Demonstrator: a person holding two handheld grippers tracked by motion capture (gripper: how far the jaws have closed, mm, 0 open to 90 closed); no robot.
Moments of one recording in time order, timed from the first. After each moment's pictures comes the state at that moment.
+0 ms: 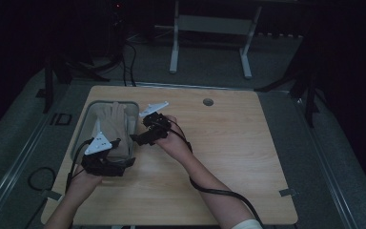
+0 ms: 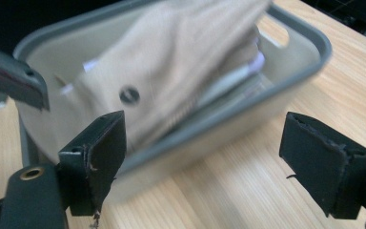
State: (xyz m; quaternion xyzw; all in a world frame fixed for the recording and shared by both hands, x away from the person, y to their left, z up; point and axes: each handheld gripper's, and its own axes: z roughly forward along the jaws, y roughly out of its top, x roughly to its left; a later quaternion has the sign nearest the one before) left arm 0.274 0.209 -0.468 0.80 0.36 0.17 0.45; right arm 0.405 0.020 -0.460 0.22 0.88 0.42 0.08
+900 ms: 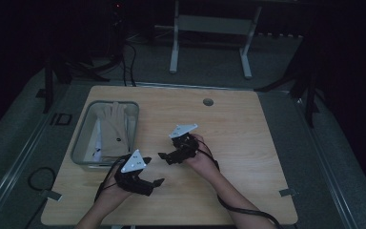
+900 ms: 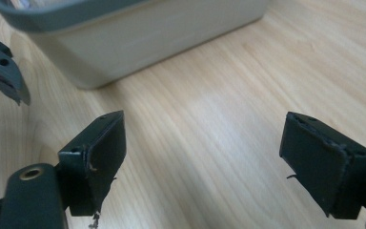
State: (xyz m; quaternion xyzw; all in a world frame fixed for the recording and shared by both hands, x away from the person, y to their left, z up) left arm 0.262 0.132 -0.507 0.84 0.28 0.12 0.45; right arm 0.377 -0.067 -0.509 0.23 0.88 0.40 0.09
